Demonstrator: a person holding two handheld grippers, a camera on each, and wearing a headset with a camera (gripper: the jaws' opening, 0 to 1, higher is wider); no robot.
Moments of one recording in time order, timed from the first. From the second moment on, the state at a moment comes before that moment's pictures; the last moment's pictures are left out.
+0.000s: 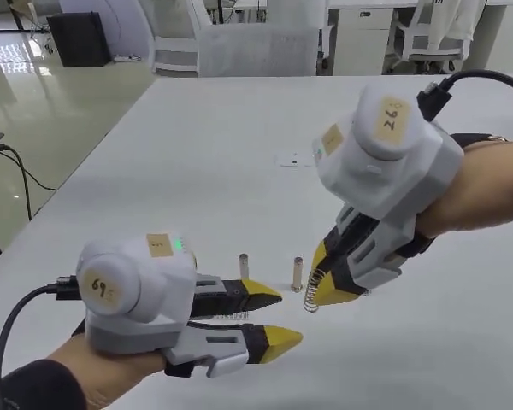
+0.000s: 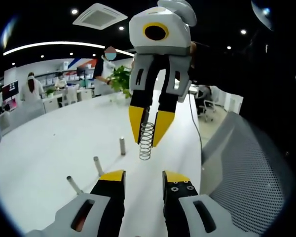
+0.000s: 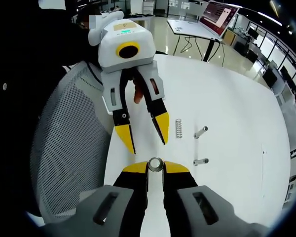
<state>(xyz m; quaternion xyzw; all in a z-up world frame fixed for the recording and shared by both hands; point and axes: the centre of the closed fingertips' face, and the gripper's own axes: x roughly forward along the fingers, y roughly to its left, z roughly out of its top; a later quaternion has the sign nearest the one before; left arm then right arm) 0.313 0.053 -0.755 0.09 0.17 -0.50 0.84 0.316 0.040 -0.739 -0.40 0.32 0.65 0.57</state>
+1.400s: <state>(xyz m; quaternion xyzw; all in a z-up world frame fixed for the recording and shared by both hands) 0.333 0.089 -0.764 0.05 0.19 -0.44 0.88 0.357 0.037 -0.737 -0.41 0.31 0.62 0.59</state>
